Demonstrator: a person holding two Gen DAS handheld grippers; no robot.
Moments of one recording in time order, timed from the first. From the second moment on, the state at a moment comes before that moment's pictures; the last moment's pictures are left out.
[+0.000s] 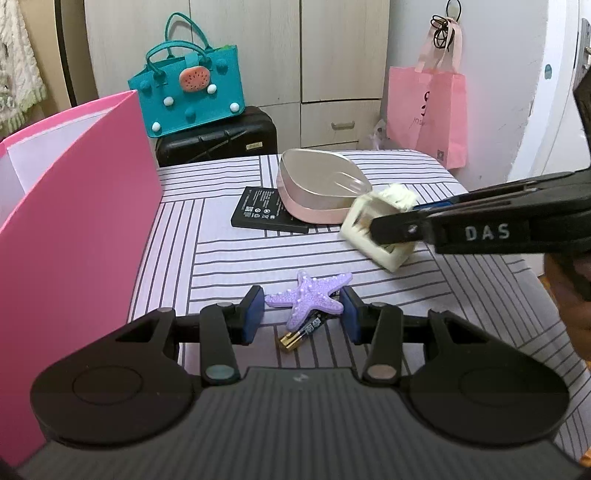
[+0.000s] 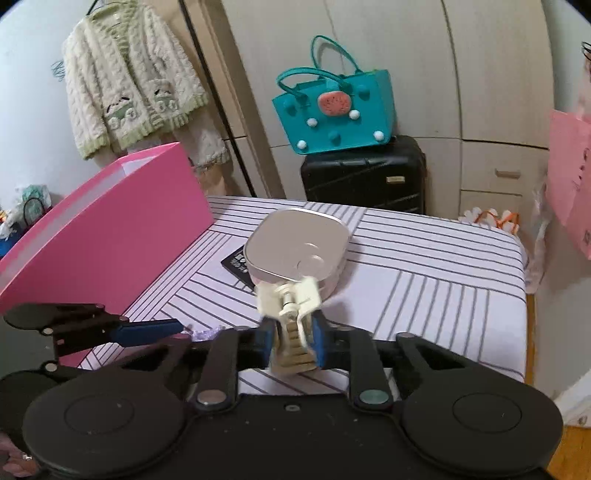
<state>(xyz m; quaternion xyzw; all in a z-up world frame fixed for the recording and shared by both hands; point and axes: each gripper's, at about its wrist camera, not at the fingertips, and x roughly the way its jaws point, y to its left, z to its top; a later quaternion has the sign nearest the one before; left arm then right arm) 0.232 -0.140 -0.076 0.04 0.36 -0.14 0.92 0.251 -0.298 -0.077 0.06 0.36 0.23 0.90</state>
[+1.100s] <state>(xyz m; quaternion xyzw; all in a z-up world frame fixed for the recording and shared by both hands) 0.182 -0.120 -0.022 0.05 0.36 -0.18 0.91 0.172 -0.267 -0.036 0.02 0.38 0.20 0.90</state>
